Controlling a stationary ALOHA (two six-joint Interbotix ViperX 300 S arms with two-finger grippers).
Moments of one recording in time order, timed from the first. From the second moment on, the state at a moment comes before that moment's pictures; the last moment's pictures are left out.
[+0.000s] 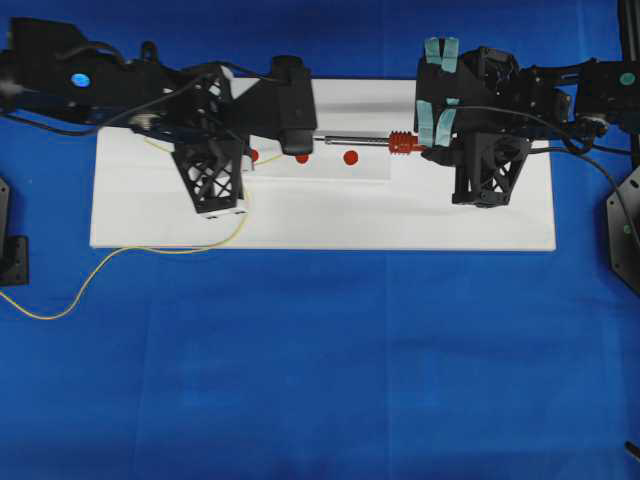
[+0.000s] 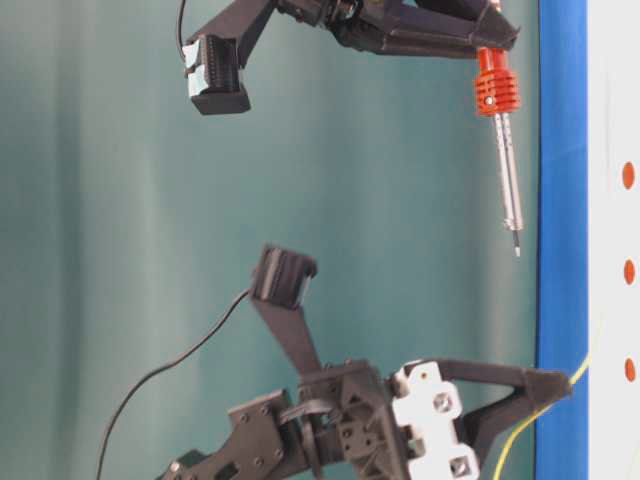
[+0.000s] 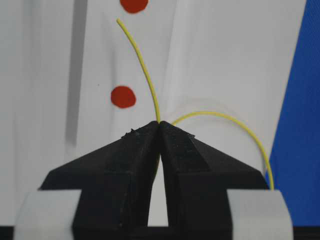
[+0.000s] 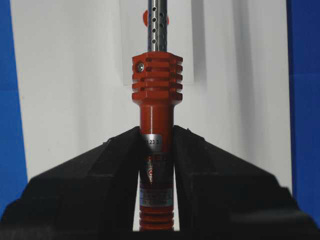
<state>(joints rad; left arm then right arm) 0.16 0.04 0.44 0.00 0.67 0.02 -0.22 -0.28 0.72 0.02 0.54 -0.03</state>
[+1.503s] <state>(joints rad) 0.14 0.09 0.43 0.00 0.65 0.02 -0.22 -0.12 0.67 0.01 0.55 -0.03</state>
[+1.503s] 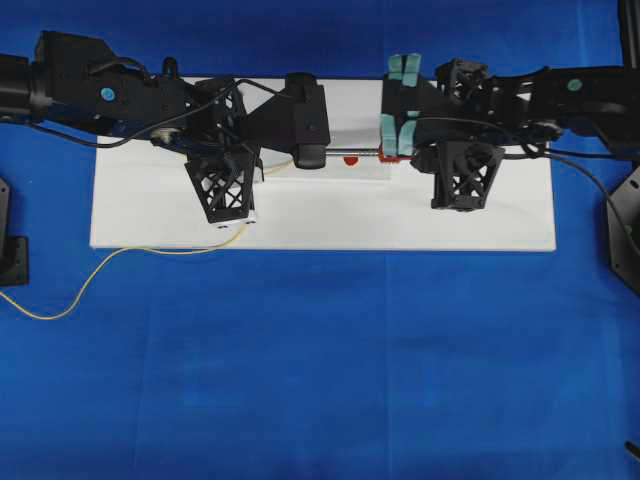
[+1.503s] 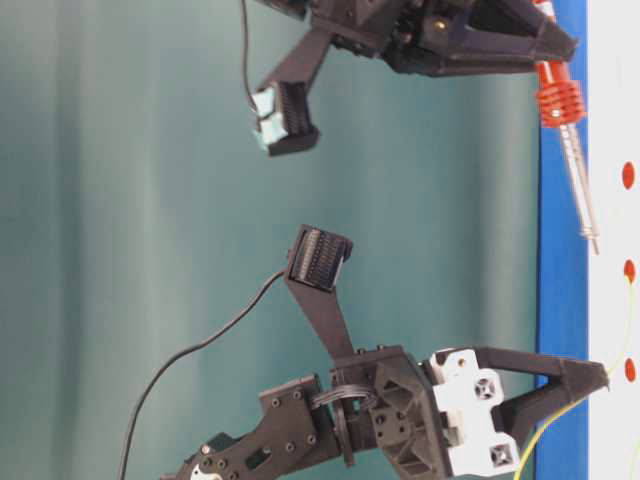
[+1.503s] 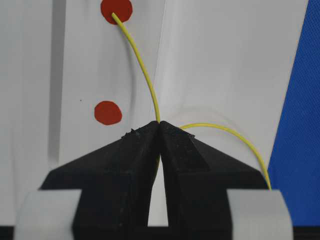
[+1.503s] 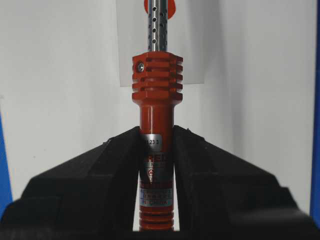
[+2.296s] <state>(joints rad) 0.14 0.09 0.42 0.00 0.67 0.02 -0.22 -0.06 0.65 0.00 0.56 -0.03</state>
